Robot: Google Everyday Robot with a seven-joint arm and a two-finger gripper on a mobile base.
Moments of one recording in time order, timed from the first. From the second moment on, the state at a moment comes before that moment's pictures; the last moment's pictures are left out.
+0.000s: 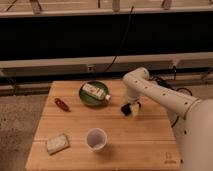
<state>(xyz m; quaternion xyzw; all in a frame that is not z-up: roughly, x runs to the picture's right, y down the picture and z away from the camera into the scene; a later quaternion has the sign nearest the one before) 0.157 0.120 0.889 -0.32 -0.08 -0.18 0.93</state>
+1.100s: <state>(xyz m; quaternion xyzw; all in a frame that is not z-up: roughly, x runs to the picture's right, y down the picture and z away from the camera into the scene) 0.155 0.128 0.901 -0.34 -0.08 -0.19 0.92</state>
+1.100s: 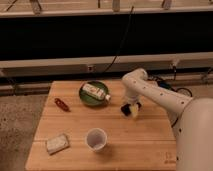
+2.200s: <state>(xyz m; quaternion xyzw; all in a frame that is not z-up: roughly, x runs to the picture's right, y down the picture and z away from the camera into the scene) 0.156 0.131 0.903 -0.34 -0.09 -0.20 0.91</state>
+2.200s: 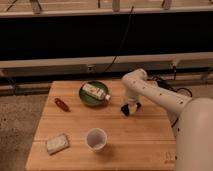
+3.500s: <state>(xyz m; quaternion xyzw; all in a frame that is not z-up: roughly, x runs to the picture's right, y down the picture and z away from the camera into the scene) 0.124 0.108 0.824 -0.34 -0.06 -0.24 0.91</state>
